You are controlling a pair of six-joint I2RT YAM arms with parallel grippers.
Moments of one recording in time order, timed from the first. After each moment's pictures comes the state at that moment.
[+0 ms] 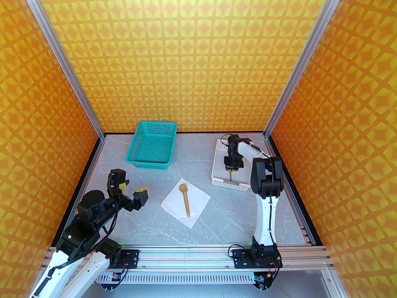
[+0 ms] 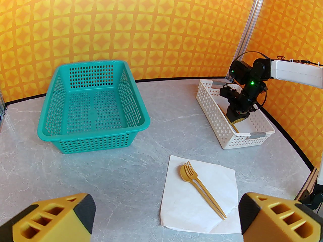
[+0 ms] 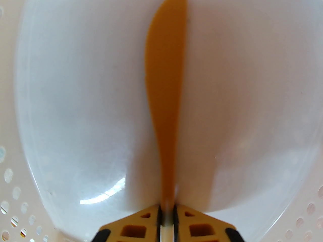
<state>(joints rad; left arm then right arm) -0.43 0.47 0.70 -0.51 0.10 -0.20 0.07 2.25 1.79 -1.02 0.00 0.16</state>
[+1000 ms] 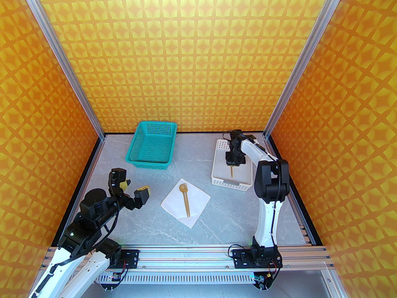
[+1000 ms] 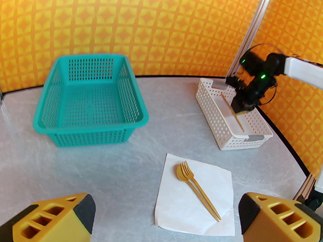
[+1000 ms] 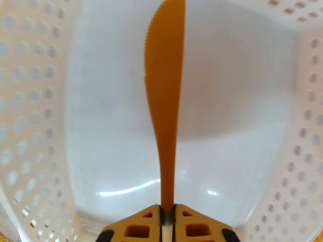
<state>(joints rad) -0.43 0.49 0.67 -0.49 0.10 -0.28 0.07 2.09 1.76 -1.01 0.01 0.16</state>
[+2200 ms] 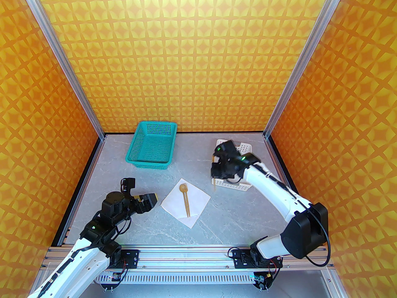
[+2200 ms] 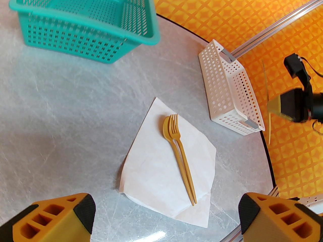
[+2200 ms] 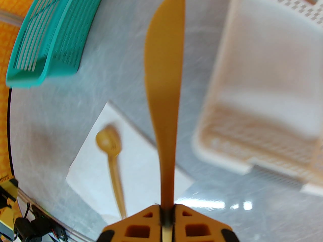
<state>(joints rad) -0.43 0.55 0.37 -0.30 0.23 -0.66 0.49 1.47 1.25 -0.87 -0.10 0.47</state>
